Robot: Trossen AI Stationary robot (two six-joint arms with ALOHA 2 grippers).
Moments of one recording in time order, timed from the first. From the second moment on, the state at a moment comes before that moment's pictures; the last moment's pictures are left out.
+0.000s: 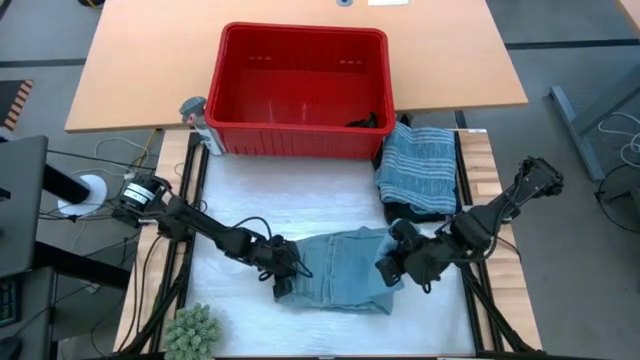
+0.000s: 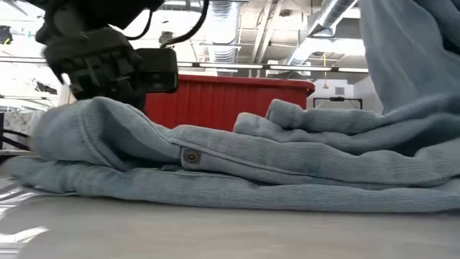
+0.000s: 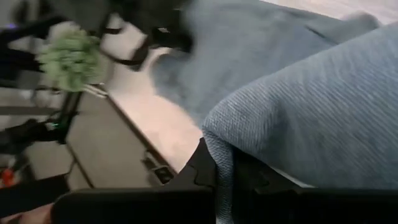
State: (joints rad) left arm -0.34 1.70 0.79 -0.04 -0.07 -0.67; right arm 0.60 1.36 1.34 -0.89 0.37 1.54
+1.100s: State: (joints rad) left arm -0.20 1.71 0.79 0.13 -0.10 -0.63; right arm 0.32 1.61 1.34 -0.34 -0.13 0.99
